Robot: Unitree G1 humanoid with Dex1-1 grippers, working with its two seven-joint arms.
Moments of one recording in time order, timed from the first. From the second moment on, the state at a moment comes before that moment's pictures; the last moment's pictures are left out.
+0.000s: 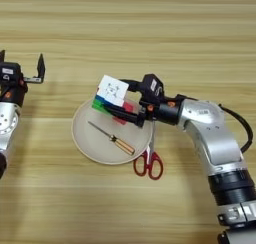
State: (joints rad) left arm -0.61 0.16 0.11 1.03 0.03 -0.75 0.03; right arm -0.33 -0.42 0.10 0.01 0.33 0.12 1.03
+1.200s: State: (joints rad) left arm -0.21 0.48 -0.19 -0.05 -0.53 0.04 -1.23; right arm -0.31 -0.53 0.21 -0.11 0.28 0.14 1.12
